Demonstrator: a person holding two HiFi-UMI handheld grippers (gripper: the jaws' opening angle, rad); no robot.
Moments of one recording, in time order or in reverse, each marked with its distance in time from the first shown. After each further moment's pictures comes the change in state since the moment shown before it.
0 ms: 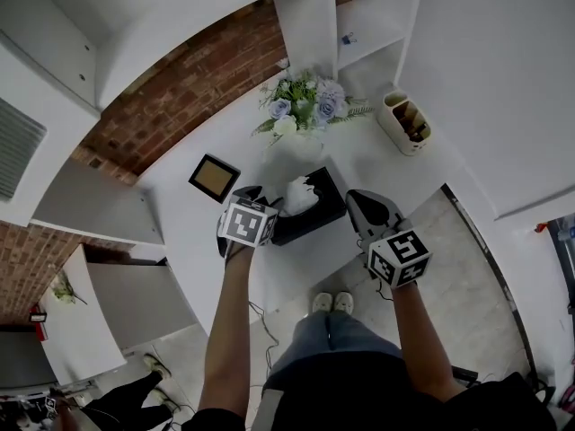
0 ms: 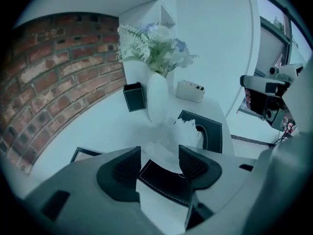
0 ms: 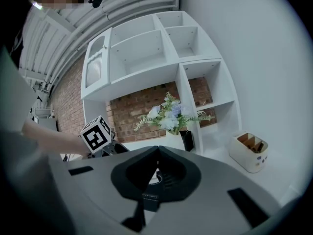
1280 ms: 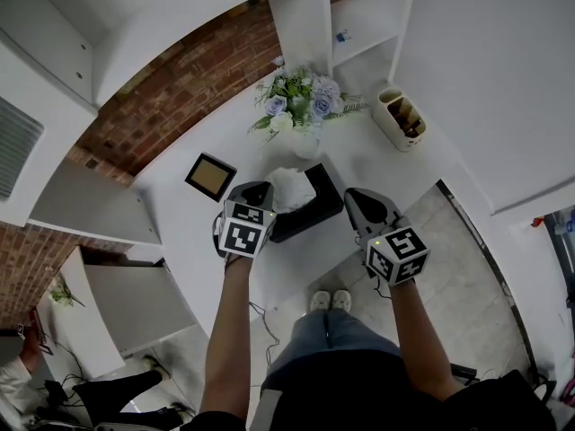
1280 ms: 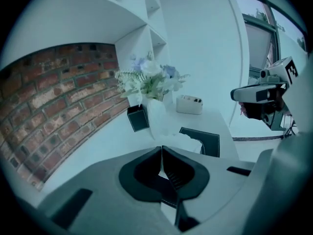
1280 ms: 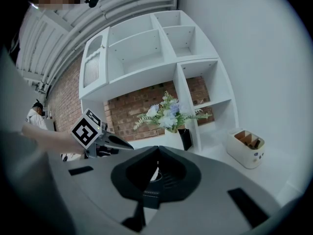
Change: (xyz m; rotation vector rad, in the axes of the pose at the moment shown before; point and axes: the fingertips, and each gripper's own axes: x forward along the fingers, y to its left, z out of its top) left arm -0.031 -0.007 0.035 0.104 -0.183 0.089; right arm -0.006 -0.002 -0.005 0.020 0.009 -0.023
